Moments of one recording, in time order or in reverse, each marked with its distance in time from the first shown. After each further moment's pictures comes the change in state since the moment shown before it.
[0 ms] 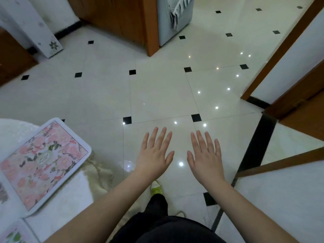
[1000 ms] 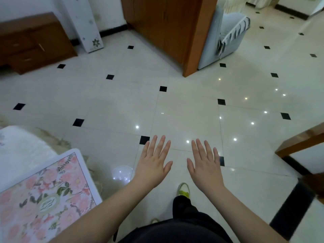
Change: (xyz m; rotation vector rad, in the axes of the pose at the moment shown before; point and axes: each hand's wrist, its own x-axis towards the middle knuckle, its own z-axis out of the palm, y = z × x) left_hand 0.166 -0.219 0.021 -0.018 0.048 -0.261; right_hand 0.297 -0.122 0.029 0.033 -0.035 -0.282
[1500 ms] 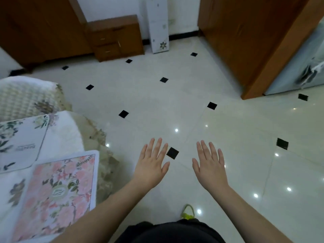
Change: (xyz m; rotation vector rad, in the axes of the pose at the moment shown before) left_hand 0.099 -0.057 -0.010 0.094 -0.034 -0.479; right_hand 0.220 0.002 0.022 0.076 -0.073 -0.399
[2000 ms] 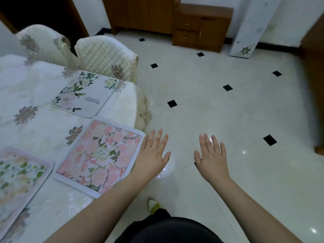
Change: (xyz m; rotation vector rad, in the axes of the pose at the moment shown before) left_hand -0.037 -0.117 0.015 -0.094 0.006 -0.582; right_hand 0.117 -0.146 0.018 -0.014 -0.122 -0.488
